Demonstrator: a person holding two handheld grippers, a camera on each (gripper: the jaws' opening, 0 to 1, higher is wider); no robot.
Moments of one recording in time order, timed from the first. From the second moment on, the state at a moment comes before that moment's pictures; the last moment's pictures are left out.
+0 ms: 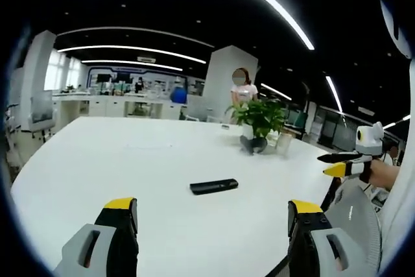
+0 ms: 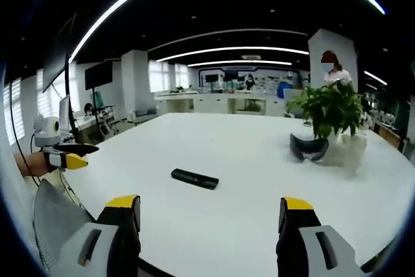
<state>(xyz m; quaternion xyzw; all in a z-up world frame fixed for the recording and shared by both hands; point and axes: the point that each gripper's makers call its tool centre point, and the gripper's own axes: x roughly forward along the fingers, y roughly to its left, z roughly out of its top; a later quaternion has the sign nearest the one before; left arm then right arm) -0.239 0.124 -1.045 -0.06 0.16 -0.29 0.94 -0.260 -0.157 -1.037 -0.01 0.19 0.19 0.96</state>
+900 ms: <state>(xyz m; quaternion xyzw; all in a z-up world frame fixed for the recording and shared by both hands) -0.202 0.101 -1.069 -0.02 0.20 -0.35 0.91 -0.254 -0.167 -1.044 0.00 0.20 0.15 0.97</state>
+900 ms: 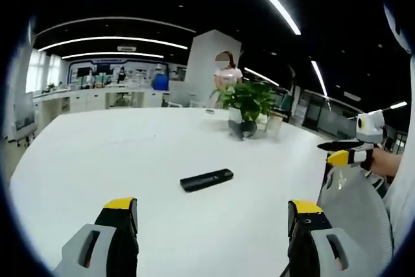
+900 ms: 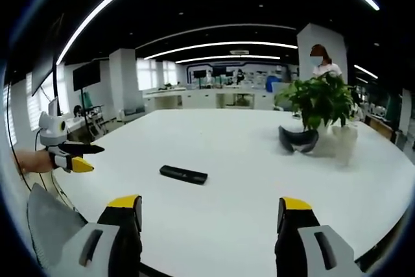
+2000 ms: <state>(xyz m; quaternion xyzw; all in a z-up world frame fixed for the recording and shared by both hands) -0.143 0.068 -1.185 0.20 0.40 -0.49 0.75 -0.252 -0.174 -1.054 -0.01 0.23 0.15 0.96</state>
